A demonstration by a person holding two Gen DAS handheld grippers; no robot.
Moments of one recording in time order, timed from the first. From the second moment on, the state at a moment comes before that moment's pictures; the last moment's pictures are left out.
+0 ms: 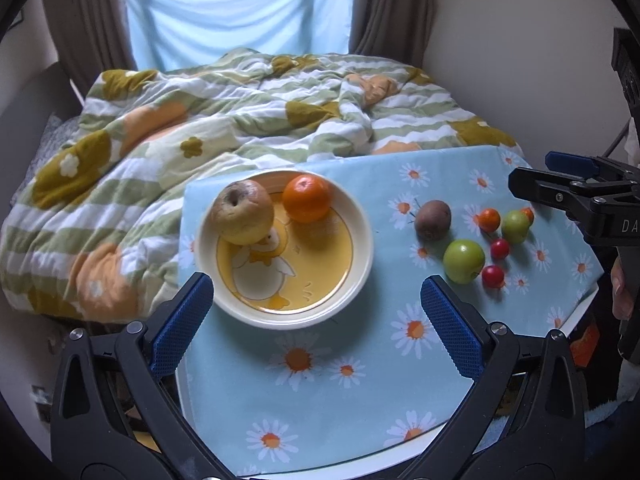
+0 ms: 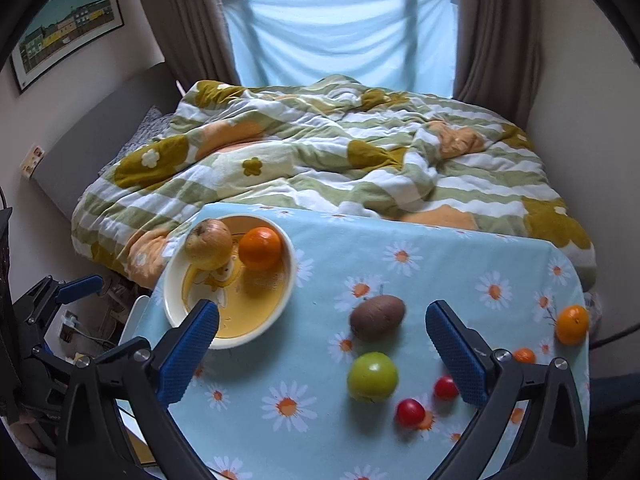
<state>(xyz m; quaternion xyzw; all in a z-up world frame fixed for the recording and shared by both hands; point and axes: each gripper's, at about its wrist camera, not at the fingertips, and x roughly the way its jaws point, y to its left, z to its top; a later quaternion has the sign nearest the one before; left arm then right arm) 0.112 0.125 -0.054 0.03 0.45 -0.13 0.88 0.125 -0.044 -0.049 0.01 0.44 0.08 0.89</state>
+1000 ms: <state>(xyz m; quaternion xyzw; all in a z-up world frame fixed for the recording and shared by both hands) 0.087 -0.103 -0.141 0.00 0.50 -0.07 0.86 0.094 -0.277 -0.145 -0.02 0.50 0.11 0.86</state>
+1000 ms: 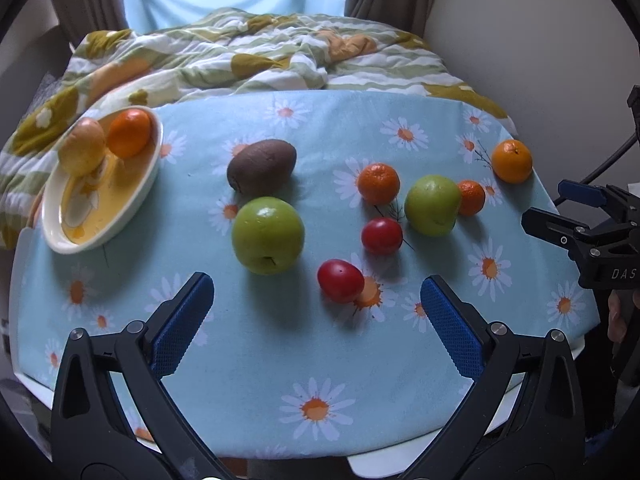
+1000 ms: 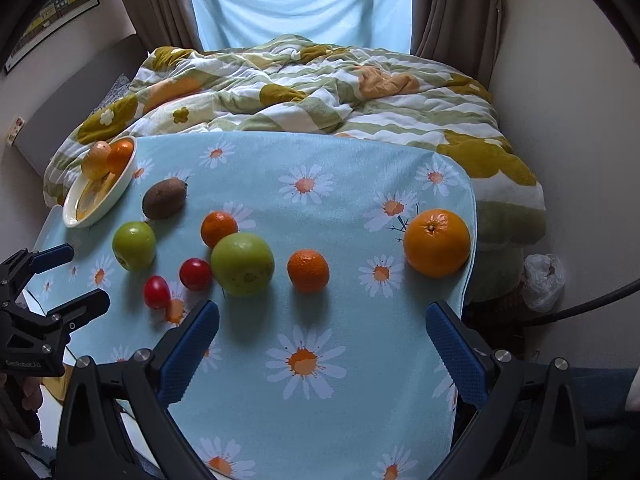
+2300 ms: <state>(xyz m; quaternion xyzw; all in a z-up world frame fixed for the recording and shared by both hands) 0.091 -0.122 -0.196 -0.01 0.54 -0.04 0.84 0.130 -0.250 -0.203 -0.12 0.50 0.18 0.84</state>
